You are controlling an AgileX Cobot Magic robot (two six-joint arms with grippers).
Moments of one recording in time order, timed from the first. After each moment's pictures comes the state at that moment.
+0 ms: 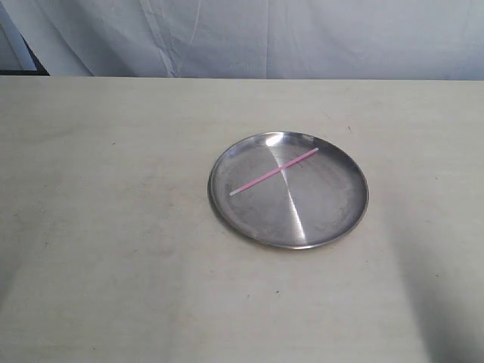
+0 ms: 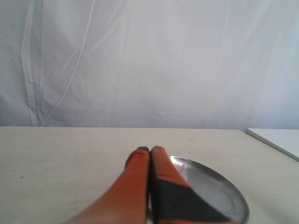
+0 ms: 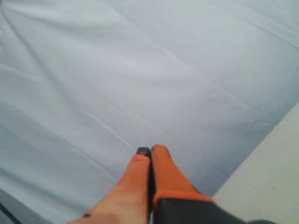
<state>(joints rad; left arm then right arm) -0.29 0.04 0.00 1.42 -0.23 -1.69 0.00 0.00 0.00 0.74 -0.18 0.17</state>
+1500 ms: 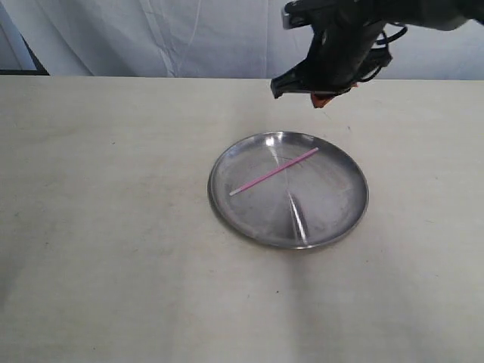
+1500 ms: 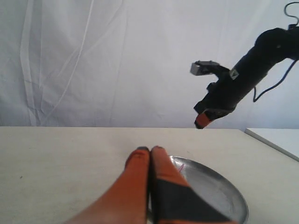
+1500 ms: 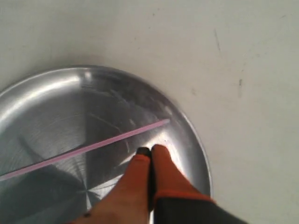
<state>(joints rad) -0.29 0.04 0.00 1.42 -0.24 -1.69 0.29 2.01 -1.63 -0.17 0.85 0.14</state>
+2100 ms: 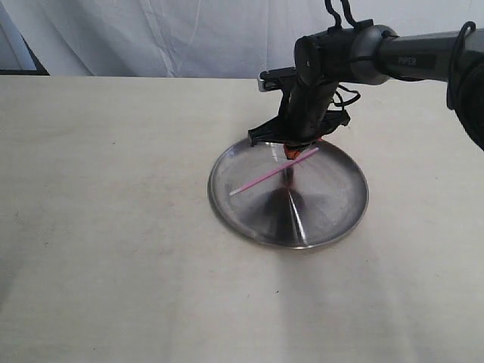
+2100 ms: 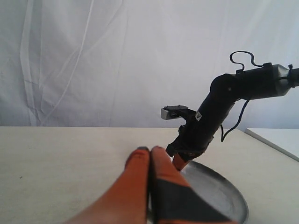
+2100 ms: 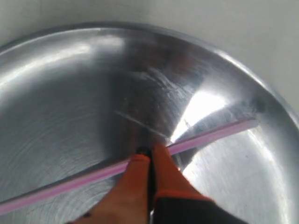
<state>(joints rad) -0.29 0.04 0.00 1.42 -0.24 -1.69 0.30 2.28 -1.71 -0.03 0.82 0.11</state>
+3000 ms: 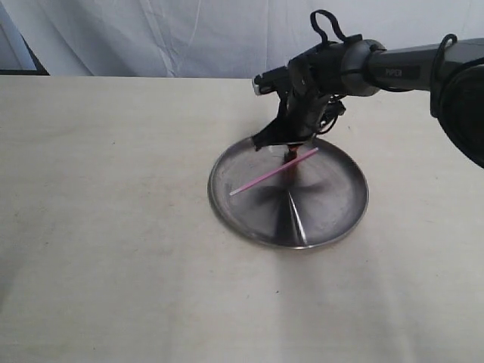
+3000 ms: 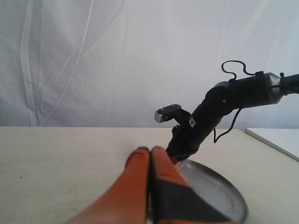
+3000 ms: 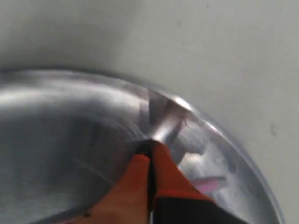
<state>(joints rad) -0.29 0.04 0.00 1.42 -0.24 -1.69 0.31 2.33 -1.71 -0.21 0.67 0.11</state>
